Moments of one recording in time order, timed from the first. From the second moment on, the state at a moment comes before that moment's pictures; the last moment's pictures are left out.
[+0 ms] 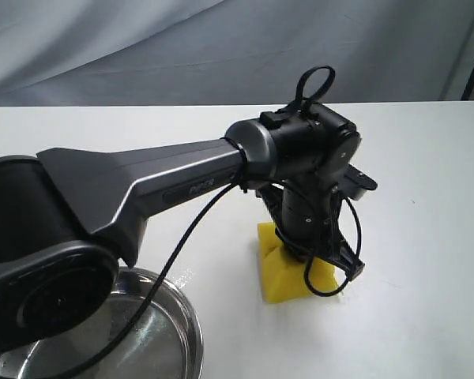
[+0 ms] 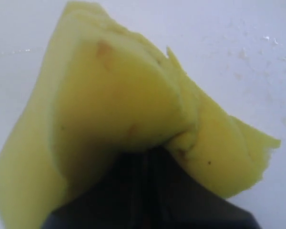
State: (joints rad) left arm -0.89 2.48 -2.07 0.00 1.21 -0.01; right arm 0.02 0.00 0.00 -0.13 0.32 0.29
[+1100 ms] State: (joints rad) left arm -0.70 2.48 -2.07 -0.02 1.21 -0.08; right arm 0.02 0.00 0.00 -0.13 0.32 0.29
